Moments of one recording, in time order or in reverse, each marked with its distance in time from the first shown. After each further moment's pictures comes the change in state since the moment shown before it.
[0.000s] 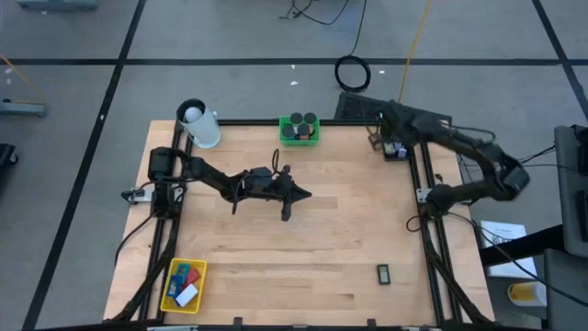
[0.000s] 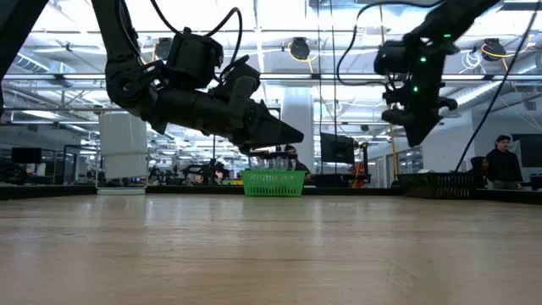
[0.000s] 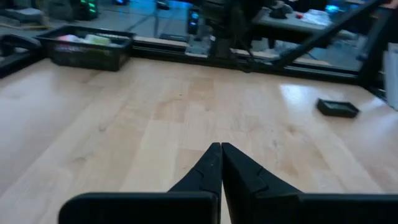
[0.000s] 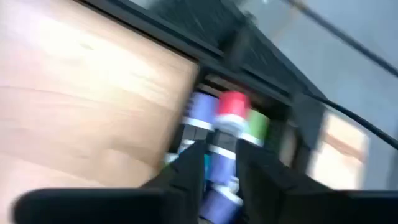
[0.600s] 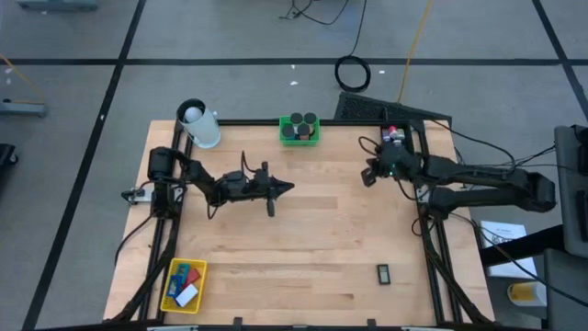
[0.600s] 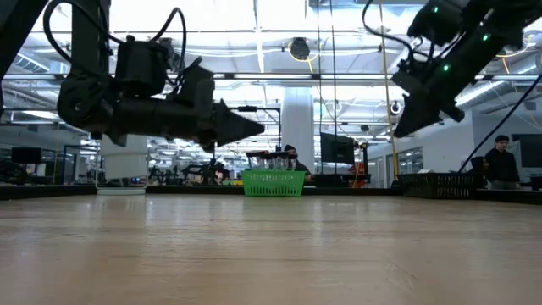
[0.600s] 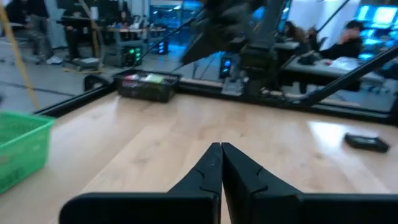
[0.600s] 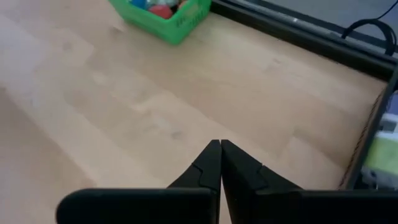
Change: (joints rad) left arm 0.003 -0.001 -0.264 0.461 -0.170 -0.009; right arm 0.502 -0.430 -0.417 0.387 -0.093 0.299
